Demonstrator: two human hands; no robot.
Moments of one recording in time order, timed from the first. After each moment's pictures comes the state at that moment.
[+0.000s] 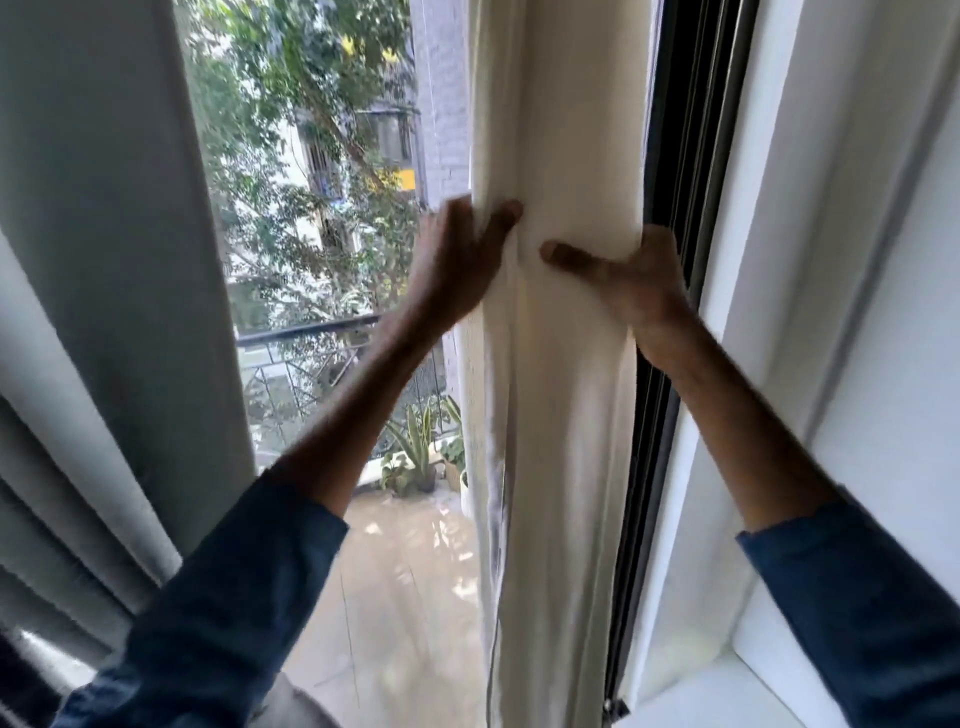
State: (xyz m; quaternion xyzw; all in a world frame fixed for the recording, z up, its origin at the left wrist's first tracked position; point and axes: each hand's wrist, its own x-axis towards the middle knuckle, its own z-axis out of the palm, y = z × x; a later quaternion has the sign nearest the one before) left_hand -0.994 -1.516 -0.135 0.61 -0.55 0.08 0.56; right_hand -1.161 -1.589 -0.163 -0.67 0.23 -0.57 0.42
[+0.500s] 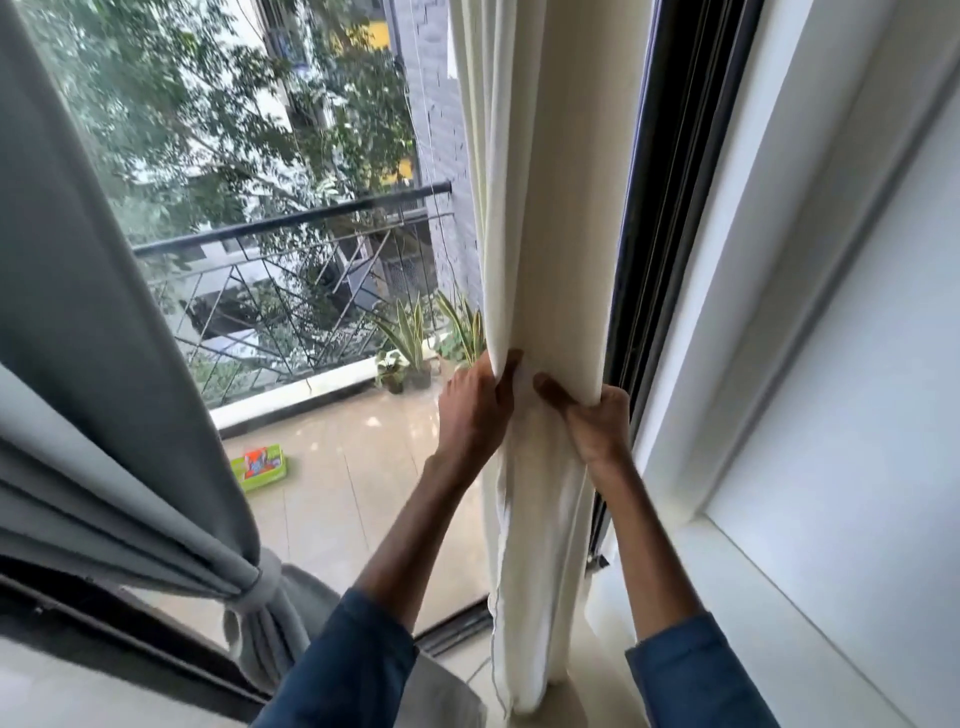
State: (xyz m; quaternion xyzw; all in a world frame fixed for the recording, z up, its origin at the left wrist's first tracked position) left_hand -1.040 -1.492 -0.384 0.75 -0.54 0.03 0.39; right_hand -1.165 -1.557 -0.428 -0.54 0.43 -0.50 0.52
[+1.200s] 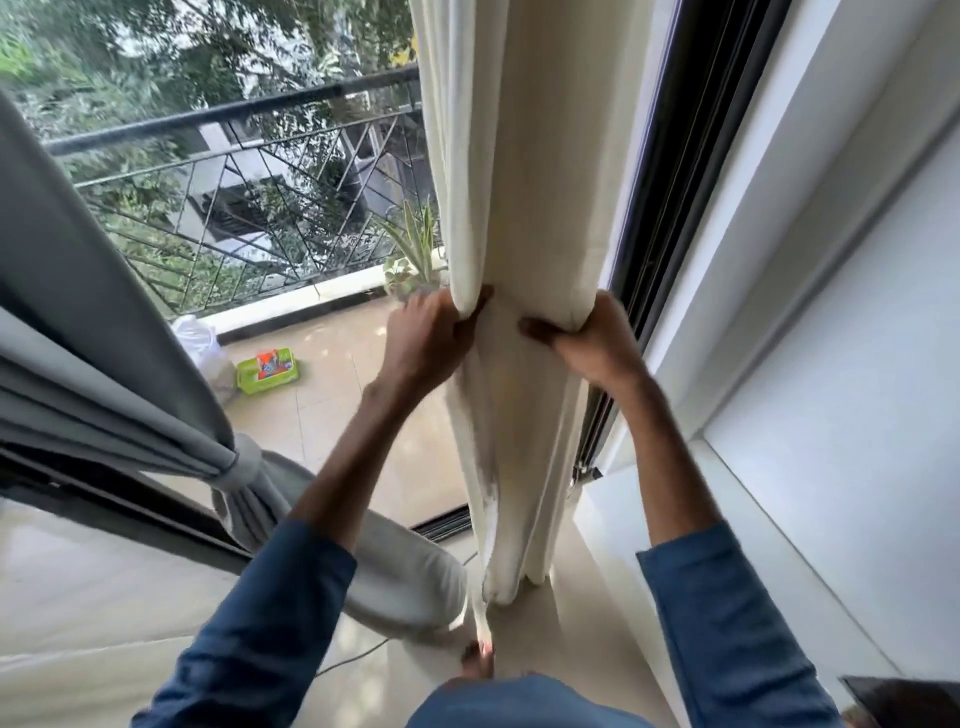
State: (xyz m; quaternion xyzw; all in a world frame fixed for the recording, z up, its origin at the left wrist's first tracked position) left_hand -1.014 -1.472 -0.407 0.77 -0.56 0.08 0.28; right_hand -1.184 -1.568 -0.428 -0.73 0.42 -0.34 0.41
